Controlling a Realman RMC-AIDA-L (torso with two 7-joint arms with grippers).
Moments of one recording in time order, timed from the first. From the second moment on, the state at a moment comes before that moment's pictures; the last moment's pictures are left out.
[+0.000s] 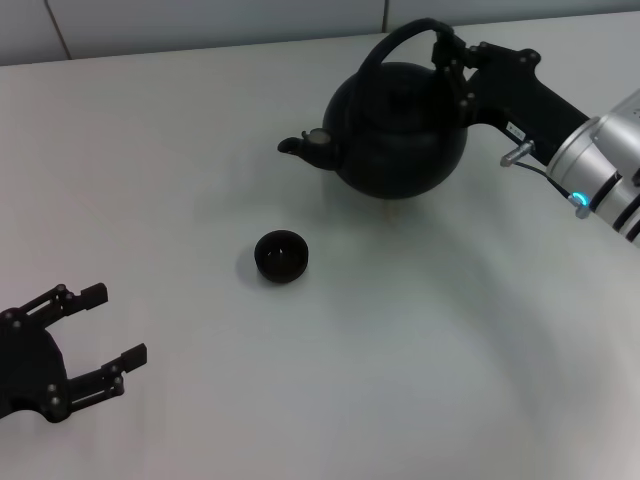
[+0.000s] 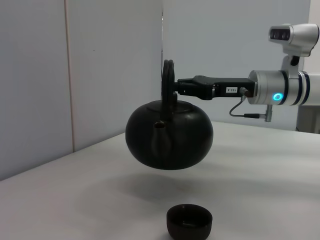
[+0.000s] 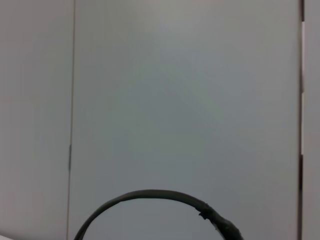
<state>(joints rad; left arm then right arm) -0.29 -2.06 0.46 0.50 2.06 1.70 -0.80 0.63 2.08 -0.05 -0.06 -1.78 -1.23 0.43</state>
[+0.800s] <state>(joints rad) -0.29 -2.06 0.45 0.49 2.06 1.70 -0.79 0.67 2.08 -0.33 -0.24 -1.77 -1.30 0.41</state>
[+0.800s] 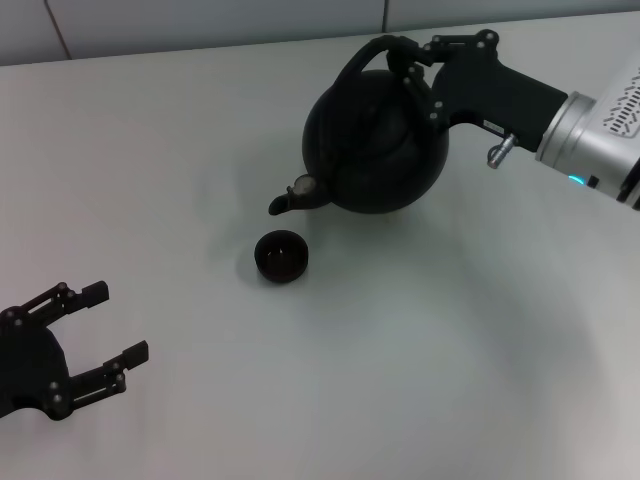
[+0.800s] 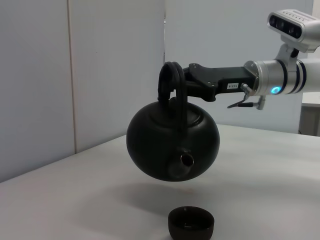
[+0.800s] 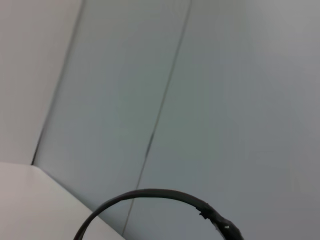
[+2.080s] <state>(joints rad) -0.29 -2.06 0.42 0.49 2.05 1.69 -0.80 0.71 2.08 -0.53 -0.36 -1.77 -1.29 0.25</state>
